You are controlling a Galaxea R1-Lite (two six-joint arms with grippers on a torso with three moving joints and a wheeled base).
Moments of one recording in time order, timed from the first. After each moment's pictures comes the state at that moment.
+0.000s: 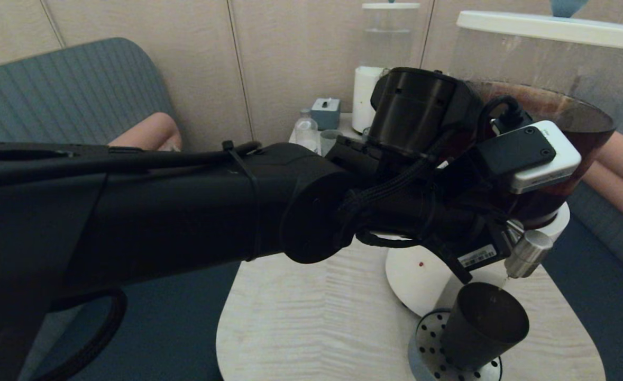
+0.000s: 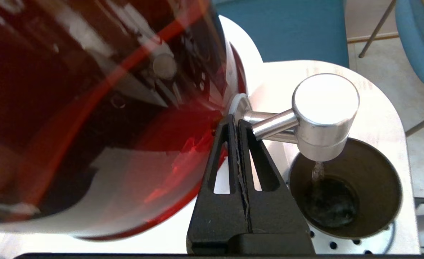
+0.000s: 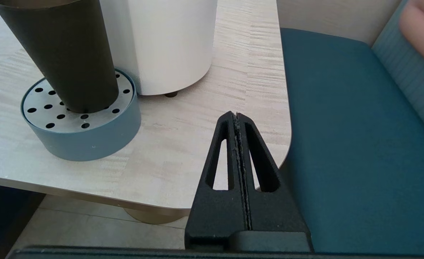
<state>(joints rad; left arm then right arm) -0.97 2.10 -1.86 0.05 -0.28 0.61 0.00 0.00 0.00 -0.01 0.01 -0.05</state>
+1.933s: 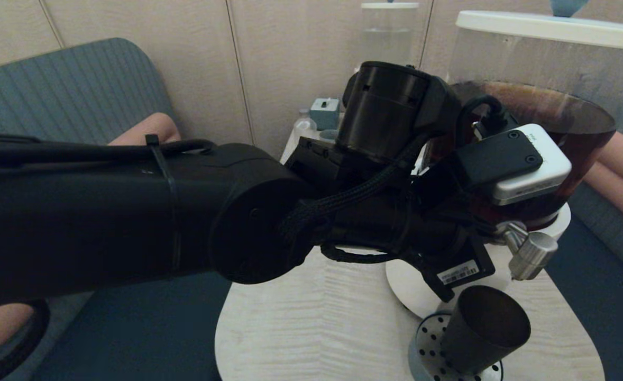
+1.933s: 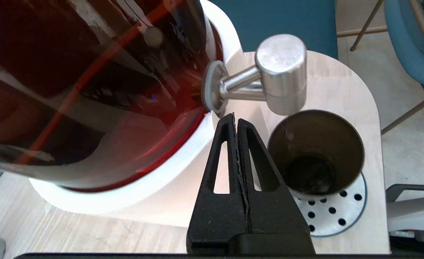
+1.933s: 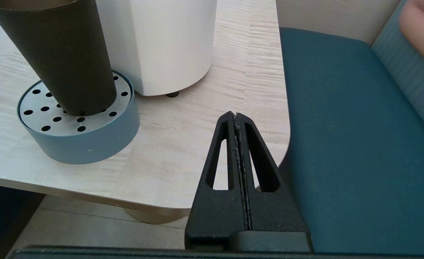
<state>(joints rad) -0.97 1.97 -1.67 0.02 -0.27 0.60 0.00 0.00 0.00 -0.01 0.01 -0.05</state>
